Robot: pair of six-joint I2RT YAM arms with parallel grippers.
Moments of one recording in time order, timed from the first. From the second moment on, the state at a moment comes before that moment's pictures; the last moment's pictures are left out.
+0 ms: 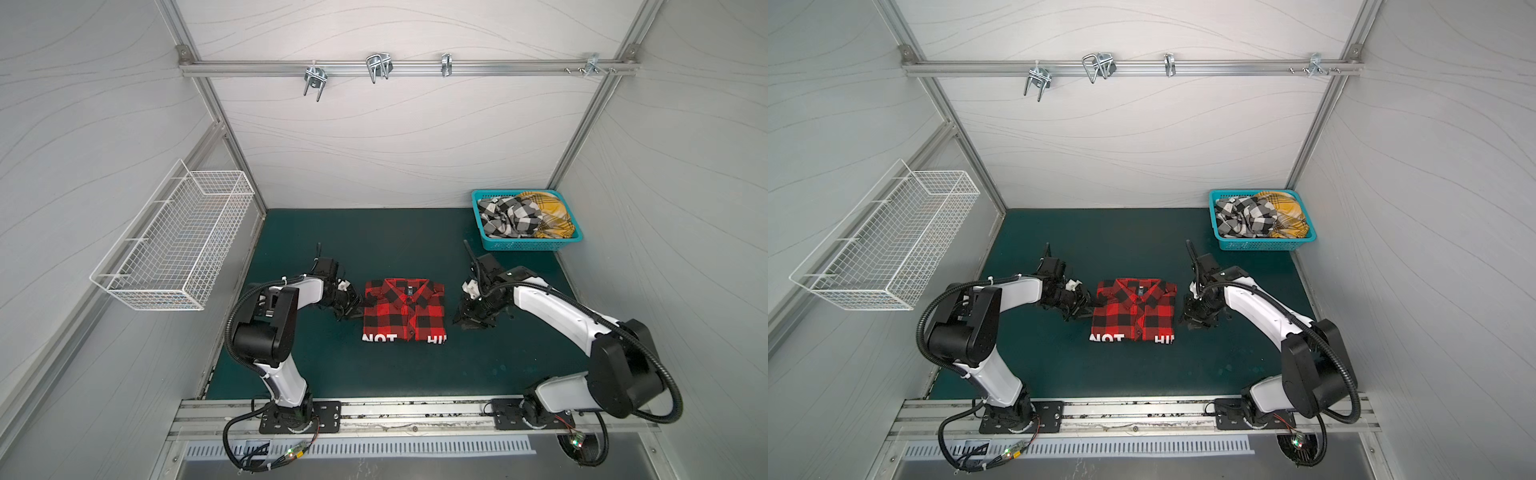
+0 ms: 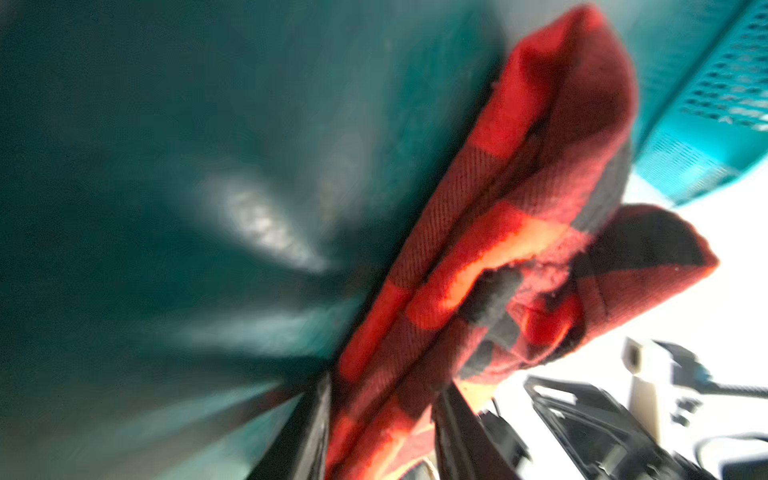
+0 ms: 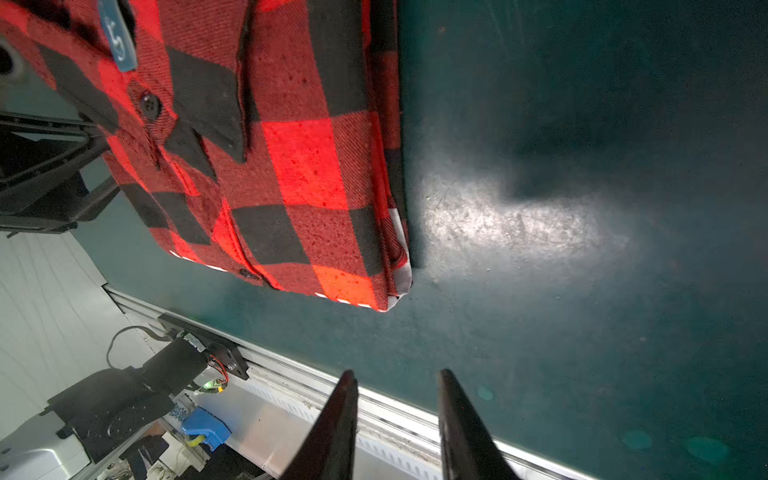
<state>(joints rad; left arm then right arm) -0.12 1.70 0.86 -0.51 0.66 -0.73 0.49 1.40 0.94 -0.92 -0.44 0.58</state>
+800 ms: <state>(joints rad) -0.33 1.97 1.34 -0.70 0.56 -0.75 0.49 1.36 0.95 -0.93 -0.44 0.58</state>
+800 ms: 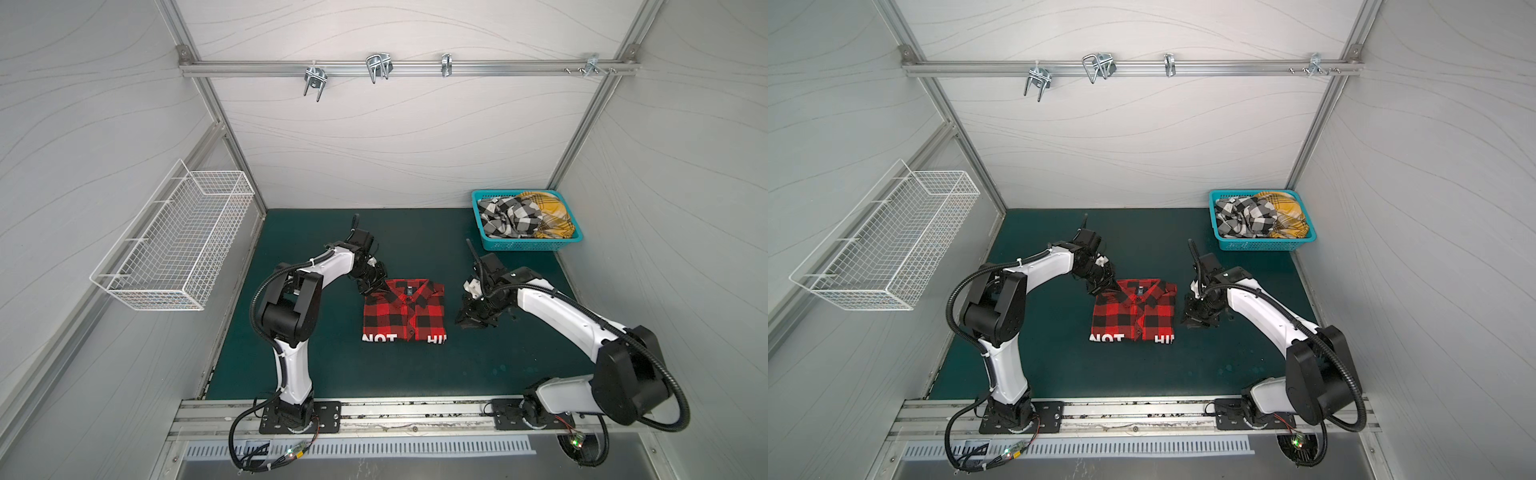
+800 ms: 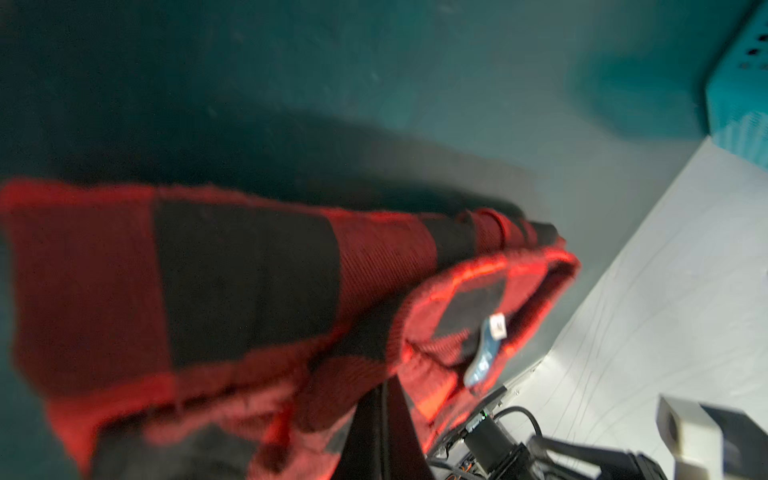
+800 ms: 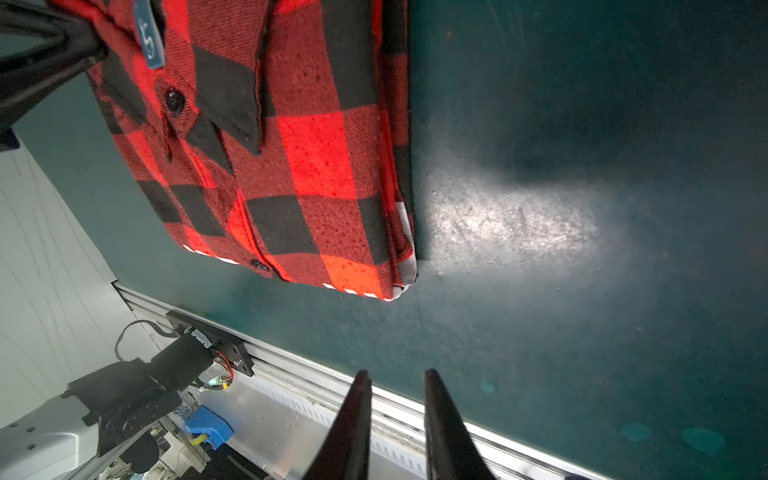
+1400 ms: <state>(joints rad) -0.32 1.90 1.42 -0.79 0.48 -0.77 0.46 1.34 0.98 -0.98 -0.43 0.57</state>
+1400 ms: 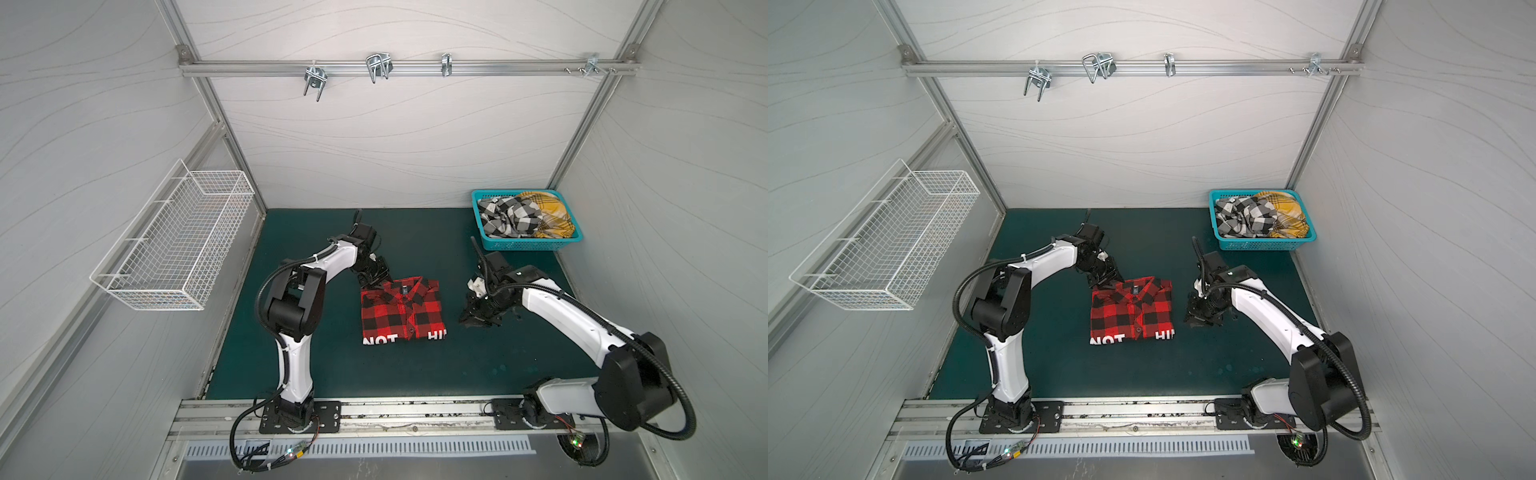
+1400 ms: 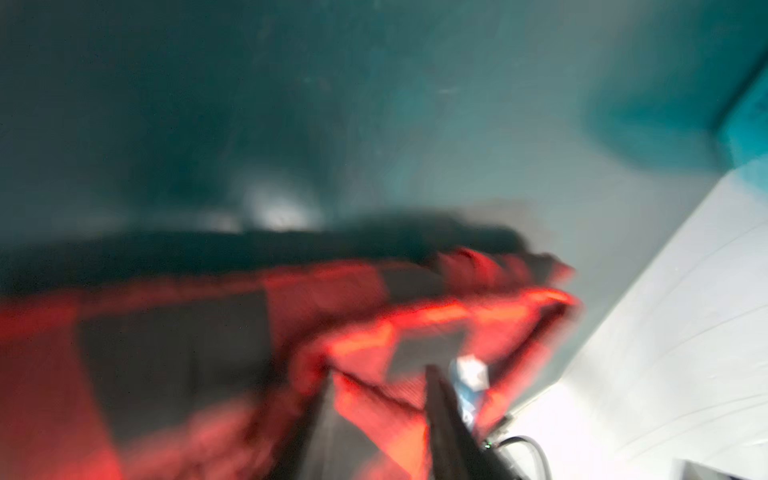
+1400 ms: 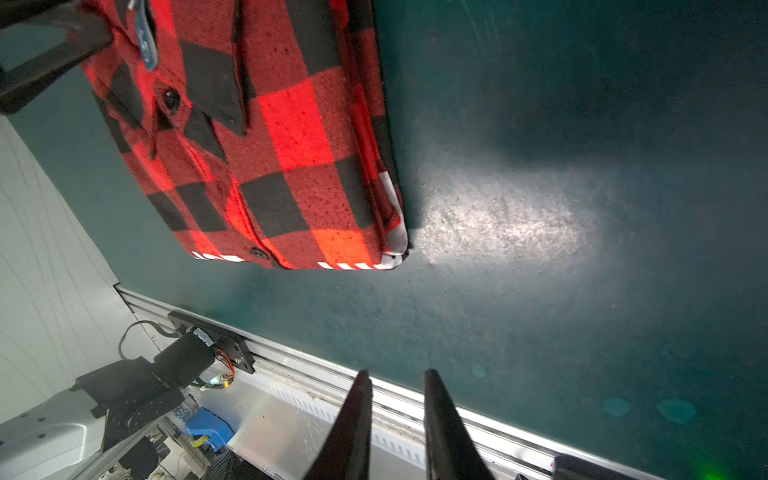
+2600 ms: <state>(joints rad) -0.12 1.66 0.77 -0.48 0.72 -0.77 0.46 1.34 0.93 -0.95 -0.45 0.58</state>
